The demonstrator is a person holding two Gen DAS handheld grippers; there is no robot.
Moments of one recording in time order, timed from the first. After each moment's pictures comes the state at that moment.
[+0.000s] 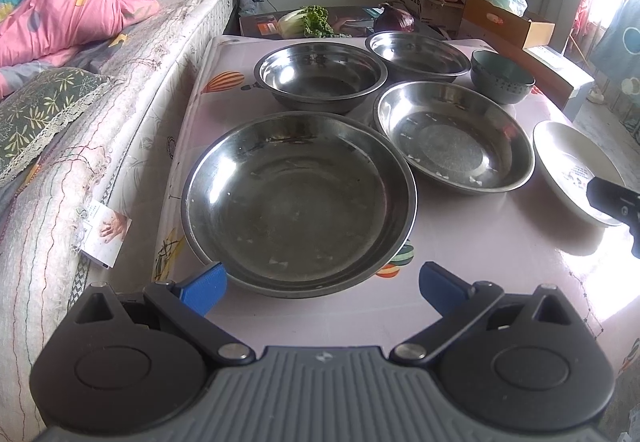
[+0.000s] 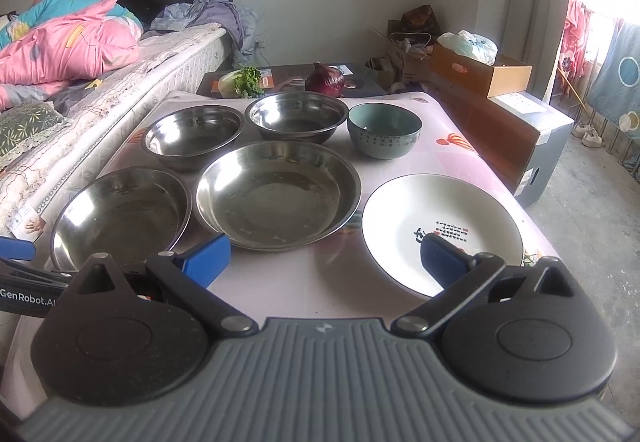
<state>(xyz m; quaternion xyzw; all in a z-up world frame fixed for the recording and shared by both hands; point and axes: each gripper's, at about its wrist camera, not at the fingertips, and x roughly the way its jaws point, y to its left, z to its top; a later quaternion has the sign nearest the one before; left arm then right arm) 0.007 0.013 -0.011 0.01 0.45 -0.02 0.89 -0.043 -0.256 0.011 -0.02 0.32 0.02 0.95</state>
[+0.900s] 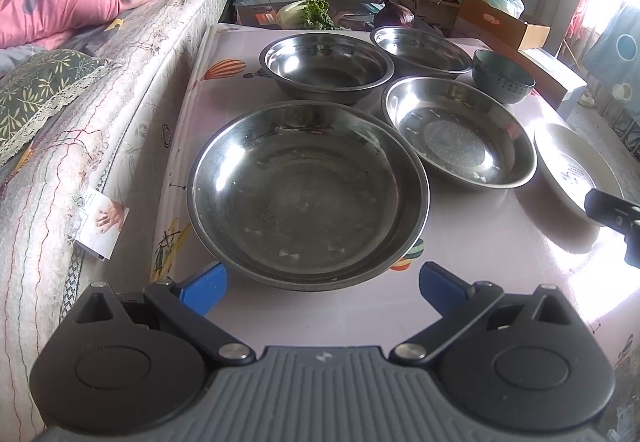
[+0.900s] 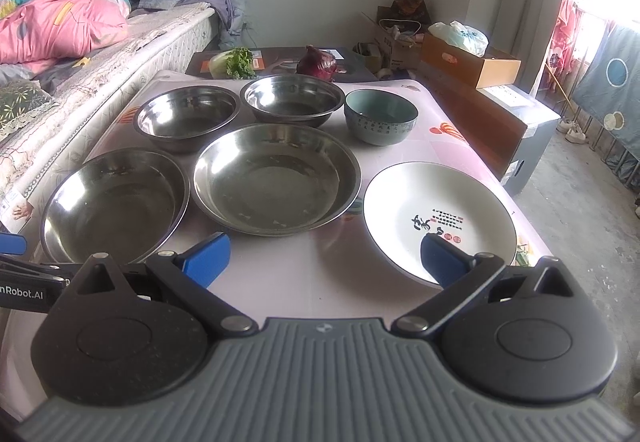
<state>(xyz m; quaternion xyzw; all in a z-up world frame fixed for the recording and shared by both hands) 0.008 0.035 -0.015 -0.01 0.46 -0.04 0.89 -0.044 -0.237 0.013 -0.04 0.34 -0.01 0.94</state>
